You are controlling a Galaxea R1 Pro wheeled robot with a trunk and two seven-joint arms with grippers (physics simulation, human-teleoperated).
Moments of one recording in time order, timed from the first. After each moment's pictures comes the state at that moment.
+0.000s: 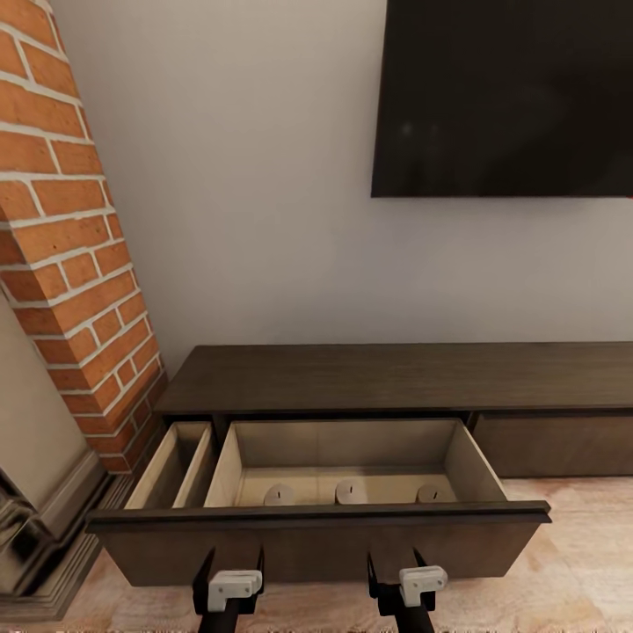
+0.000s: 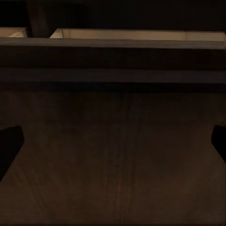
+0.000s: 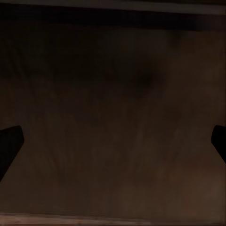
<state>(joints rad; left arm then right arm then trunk) -0.08 -0.06 -0.29 -0.77 0.02 -0.60 0.28 -0.22 0.04 0.42 -0.51 -0.10 -0.65 -0.30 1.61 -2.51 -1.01</state>
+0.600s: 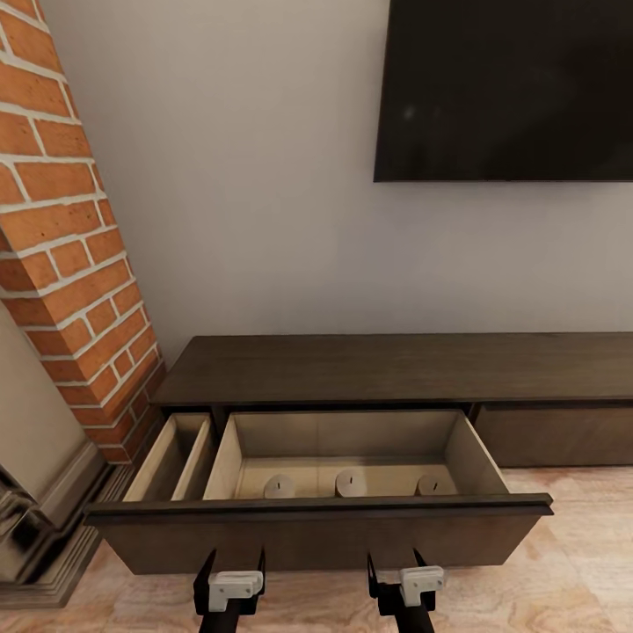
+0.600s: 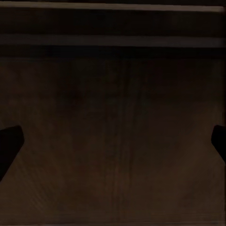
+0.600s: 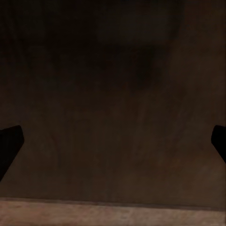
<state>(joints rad) -0.08 -0.06 -0.29 -0.77 0.02 -0.60 0.28 -0.22 0.04 0.42 -0.51 -0.10 -0.65 -0.30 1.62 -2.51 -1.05</state>
